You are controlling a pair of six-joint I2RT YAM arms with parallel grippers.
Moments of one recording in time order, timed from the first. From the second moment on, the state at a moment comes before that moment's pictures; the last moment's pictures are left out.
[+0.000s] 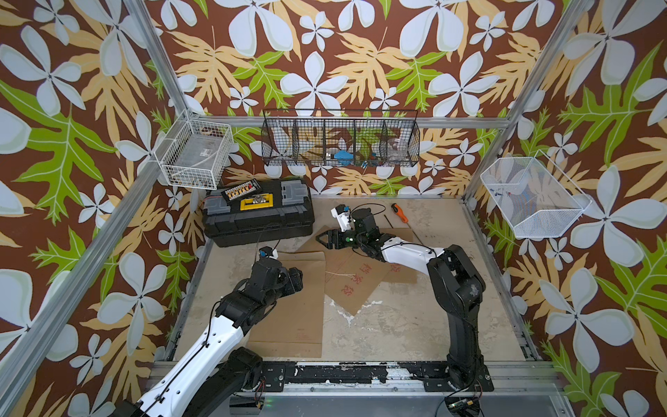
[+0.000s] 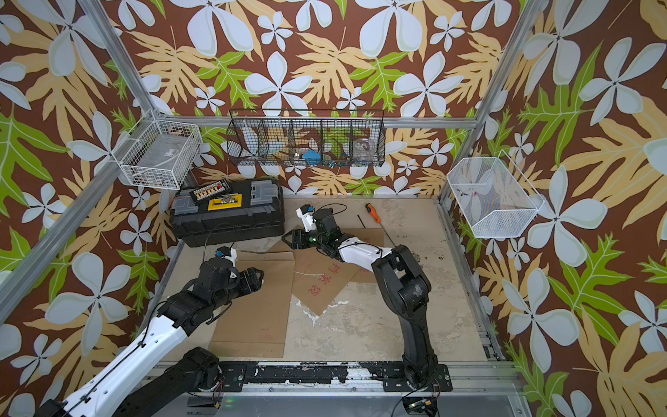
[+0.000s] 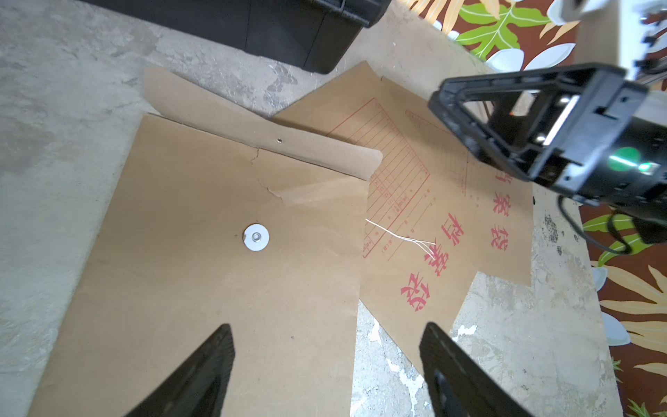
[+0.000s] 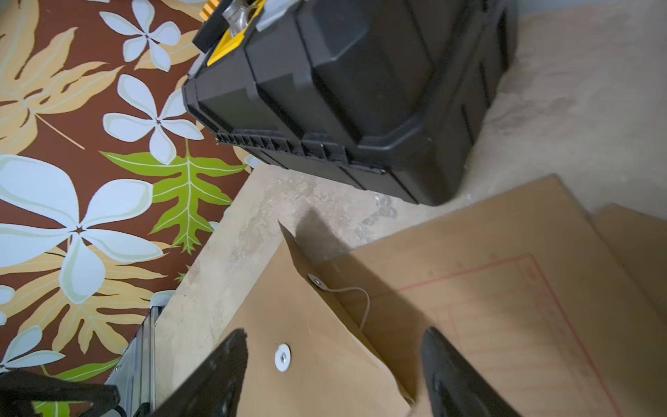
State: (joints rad) left arm -0.44 0.84 0.65 -0.56 -0.07 -0.70; right arm 0.59 2.01 1.37 0.16 -0.47 0.45
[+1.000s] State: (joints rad) left arm -0.54 1.59 0.83 -0.07 0.11 -0.64; right arm 0.29 1.28 0.38 0.29 -0.48 0.72
